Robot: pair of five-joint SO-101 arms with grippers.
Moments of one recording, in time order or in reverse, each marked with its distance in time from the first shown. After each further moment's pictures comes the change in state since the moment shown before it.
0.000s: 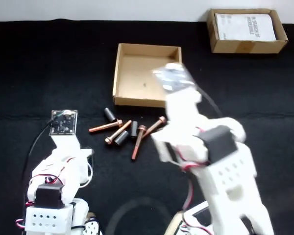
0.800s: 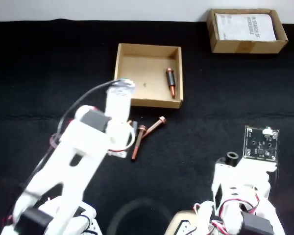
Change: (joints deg) left arm 22.9 67.8 -46.2 11.3 8.2; right arm 43.8 -46.2 35.4 -6.0 13.5
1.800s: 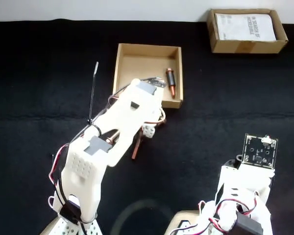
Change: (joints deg) left arm 1.1 58.6 -44.9 0.6 -2.1; right arm 7.7 -9.7 12.2 -6.8 6.4
